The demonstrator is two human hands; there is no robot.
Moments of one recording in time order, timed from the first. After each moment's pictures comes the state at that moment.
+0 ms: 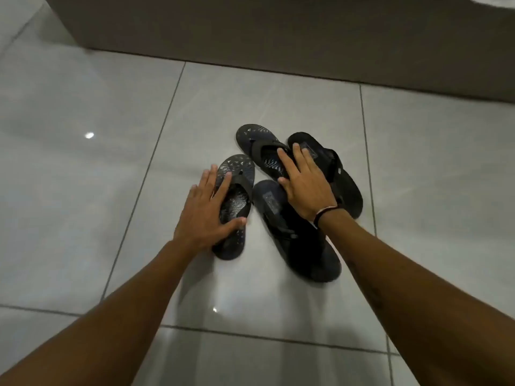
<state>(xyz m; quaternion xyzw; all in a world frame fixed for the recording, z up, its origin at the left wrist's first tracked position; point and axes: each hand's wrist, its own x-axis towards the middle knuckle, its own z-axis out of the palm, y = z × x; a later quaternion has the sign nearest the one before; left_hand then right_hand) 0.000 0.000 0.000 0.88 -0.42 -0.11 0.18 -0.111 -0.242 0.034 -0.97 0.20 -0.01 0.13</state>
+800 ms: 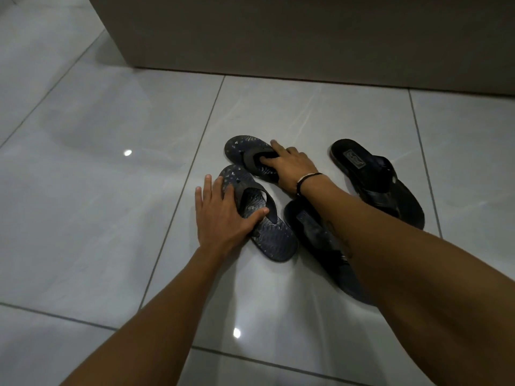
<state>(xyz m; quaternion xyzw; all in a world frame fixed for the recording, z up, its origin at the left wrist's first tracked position) 0.037 0.021 -0.032 0.96 -0.26 -0.02 0.11 0.033 -0.200 0.001 -0.99 0.09 0.11 0.07</state>
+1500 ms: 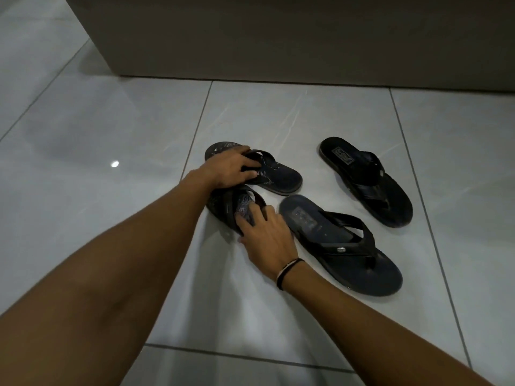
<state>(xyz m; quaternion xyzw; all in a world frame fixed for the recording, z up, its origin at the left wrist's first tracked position) 0.147 -0.050 0.017 0.84 -0.49 -0.22 0.03 -0.074 -0.065 -0.026 -0.99 0.12 -0.03 0.08</state>
